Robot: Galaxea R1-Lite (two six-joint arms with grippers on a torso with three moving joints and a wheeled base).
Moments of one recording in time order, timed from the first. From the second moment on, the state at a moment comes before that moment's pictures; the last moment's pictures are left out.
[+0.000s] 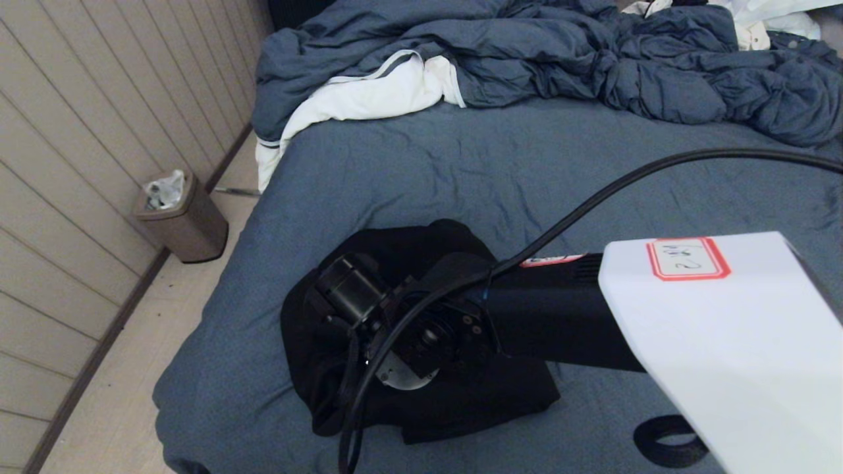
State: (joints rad) left arm 0.00 0.00 0.00 -0.01 0.01 -0.10; right arm 0.97 2.27 -1.90 0.57 -0.64 0.06
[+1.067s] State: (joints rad) left arm 0.00 0.00 0.00 -0.01 0.01 -0.10; right arm 0.58 1.94 -1.90 0.58 -0.62 0.03
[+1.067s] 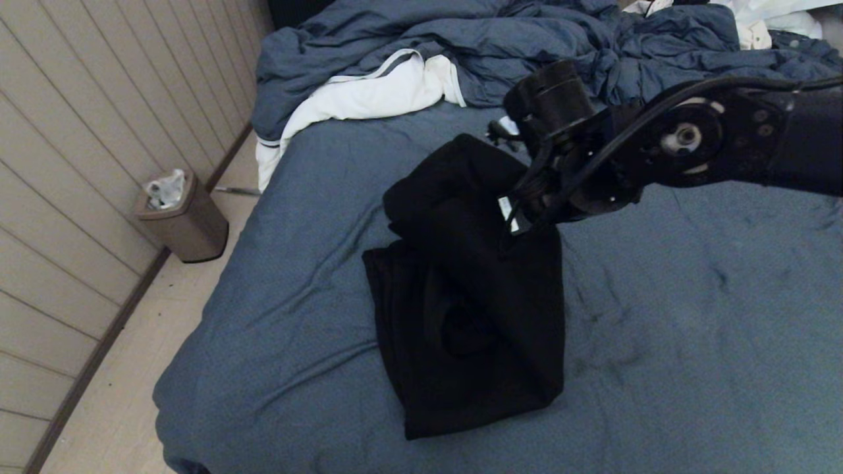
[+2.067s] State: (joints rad) left arm 0.00 0.00 0.00 -0.01 0.01 -0.10; right arm 0.07 1.71 -1.04 -0.11 -0.15 0.14
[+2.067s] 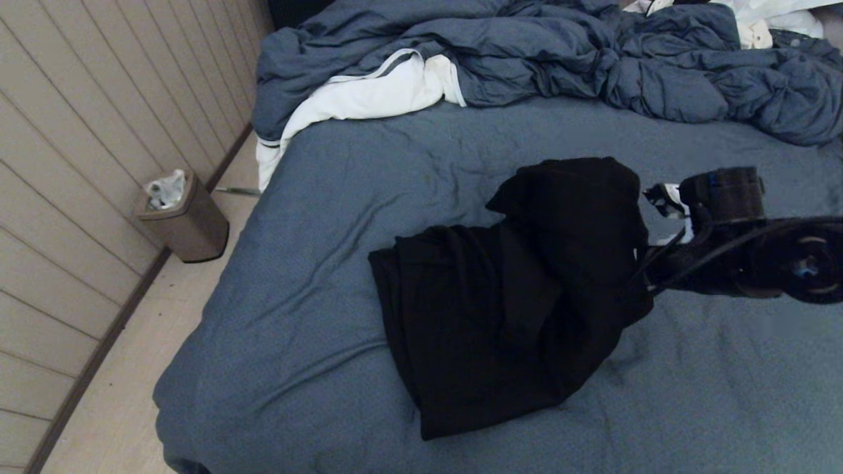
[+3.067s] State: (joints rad) left arm 0.00 0.00 0.00 -0.01 0.01 -0.10; right arm -0.30 1.55 -0.77 -0.32 0.36 0.19
